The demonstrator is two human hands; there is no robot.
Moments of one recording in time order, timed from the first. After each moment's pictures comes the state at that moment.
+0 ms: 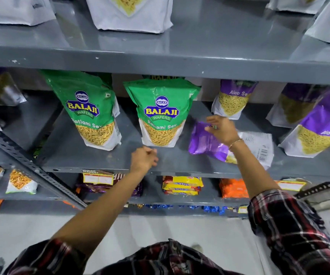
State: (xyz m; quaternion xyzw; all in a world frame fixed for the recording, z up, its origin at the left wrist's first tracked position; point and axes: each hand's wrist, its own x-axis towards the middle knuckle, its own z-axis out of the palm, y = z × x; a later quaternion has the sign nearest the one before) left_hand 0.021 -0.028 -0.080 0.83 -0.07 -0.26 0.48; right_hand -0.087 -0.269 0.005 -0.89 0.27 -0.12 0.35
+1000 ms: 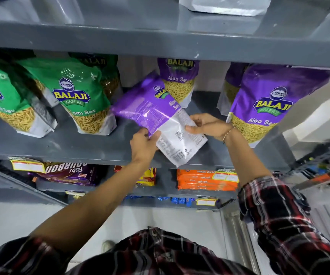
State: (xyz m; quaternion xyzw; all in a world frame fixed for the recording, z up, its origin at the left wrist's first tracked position) left_hand -0.144 -0.223 -0.049 0.79 -0.06 -0.14 0.60; right_hand -0.212 -0.445 -0.017 -0.80 0.13 0.09 0.58
